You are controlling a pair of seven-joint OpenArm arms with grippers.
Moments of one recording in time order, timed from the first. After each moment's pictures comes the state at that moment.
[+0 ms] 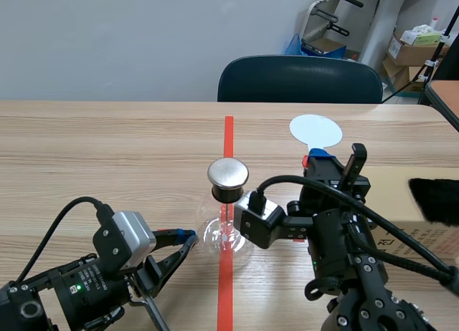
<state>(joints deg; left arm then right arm) 7.0 -26.6 34.8 67.6 3.9 -11.9 -38.2 -21.2 5.9 -18.1 86.6 -91.3 -27.8 -14.3</state>
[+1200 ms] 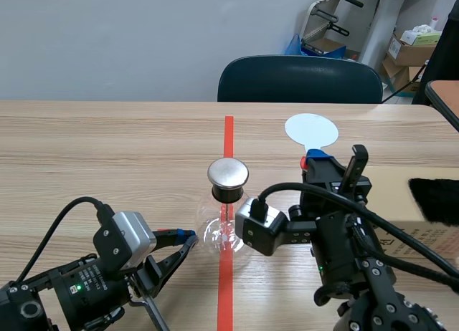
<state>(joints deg) 7.0 -26.5 34.8 67.6 3.9 -12.0 -38.0 -22.8 7.8 -17.6 88.3 -91.3 -27.8 -10.5</state>
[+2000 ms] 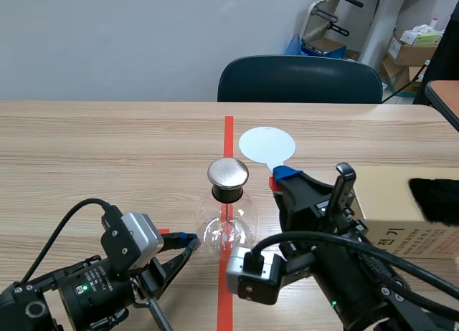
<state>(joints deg) 7.0 -25.7 34.8 67.6 3.9 -12.0 -34.9 -28.6 7.8 -11.5 92.3 -91.3 -28.2 14.9</state>
